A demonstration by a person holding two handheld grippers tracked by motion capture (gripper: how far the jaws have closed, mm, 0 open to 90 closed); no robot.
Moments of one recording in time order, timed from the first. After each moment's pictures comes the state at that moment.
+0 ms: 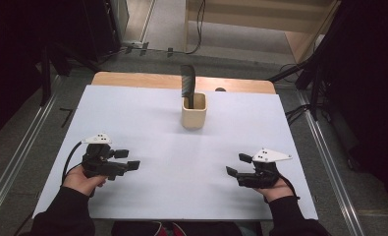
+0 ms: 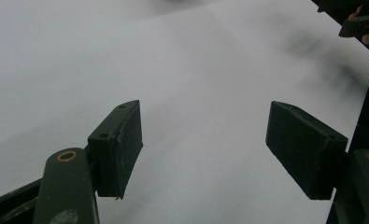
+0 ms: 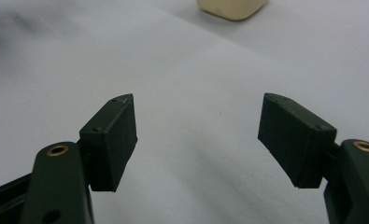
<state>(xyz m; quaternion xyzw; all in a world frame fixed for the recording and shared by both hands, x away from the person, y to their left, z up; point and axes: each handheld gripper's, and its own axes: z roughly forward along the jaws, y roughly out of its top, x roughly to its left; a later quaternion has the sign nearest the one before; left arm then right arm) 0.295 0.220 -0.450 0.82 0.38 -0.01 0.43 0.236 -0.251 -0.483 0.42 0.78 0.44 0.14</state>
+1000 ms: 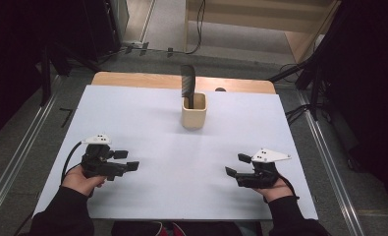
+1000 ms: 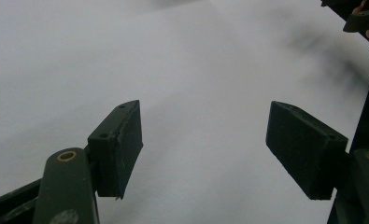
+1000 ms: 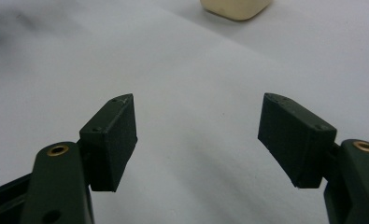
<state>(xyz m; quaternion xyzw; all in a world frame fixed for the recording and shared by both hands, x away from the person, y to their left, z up) 0.296 0.221 -0.452 0.82 0.38 -0.01 0.42 0.236 -0.249 -0.482 0.41 0.79 0.44 0.14</state>
